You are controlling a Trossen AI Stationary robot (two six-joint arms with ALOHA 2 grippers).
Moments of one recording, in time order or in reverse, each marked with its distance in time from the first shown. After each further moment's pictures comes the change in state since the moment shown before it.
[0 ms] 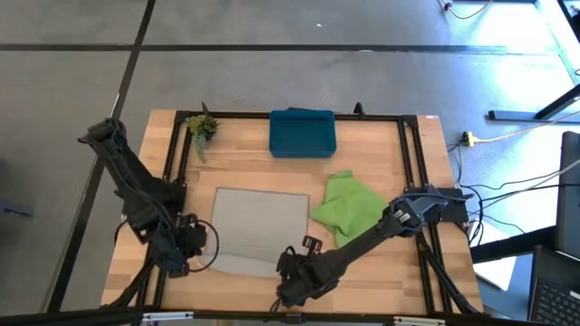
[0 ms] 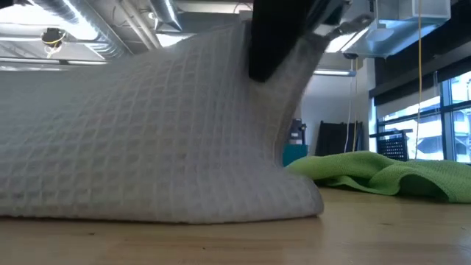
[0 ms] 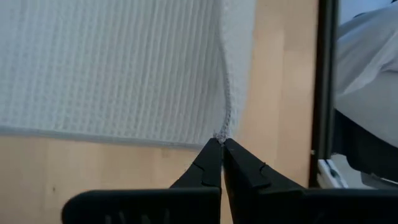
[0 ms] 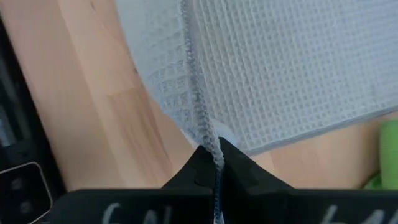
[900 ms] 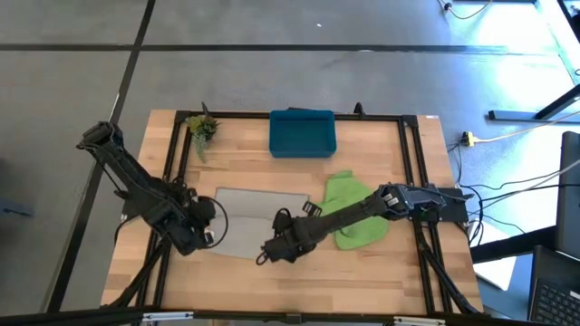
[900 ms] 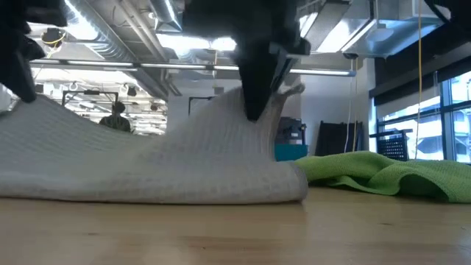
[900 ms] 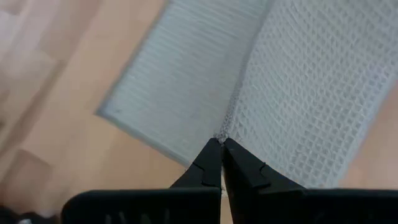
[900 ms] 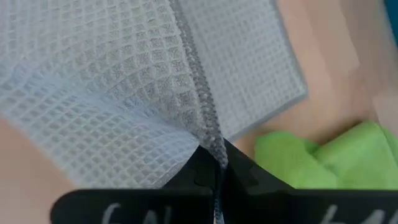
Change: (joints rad) left arm 0.188 0.015 -0.026 -0.244 -0.316 -0.149; right arm -0.202 0.011 -0.013 -0.196 0.078 0.005
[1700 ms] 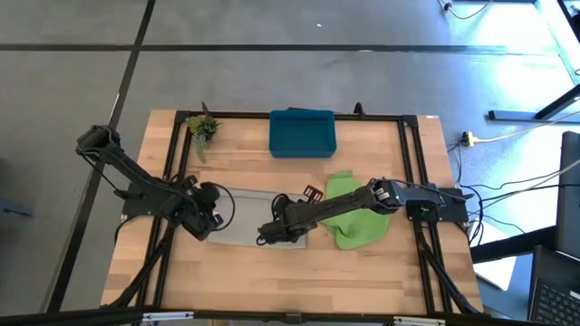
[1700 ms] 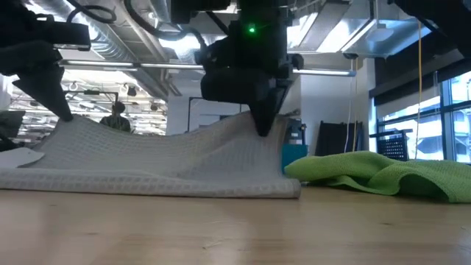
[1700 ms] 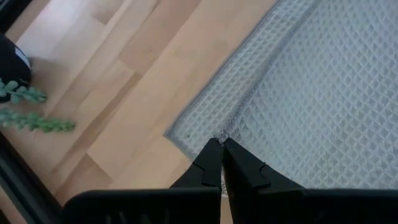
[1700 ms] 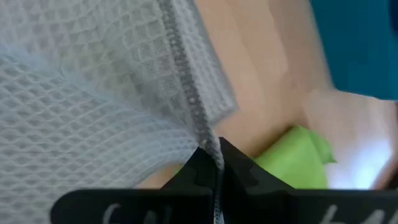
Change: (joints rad) left arm 0.180 0.000 -0.090 -0.006 -0.113 0.010; right arm -0.091 0.047 -0.003 -0.124 0.101 -0.025
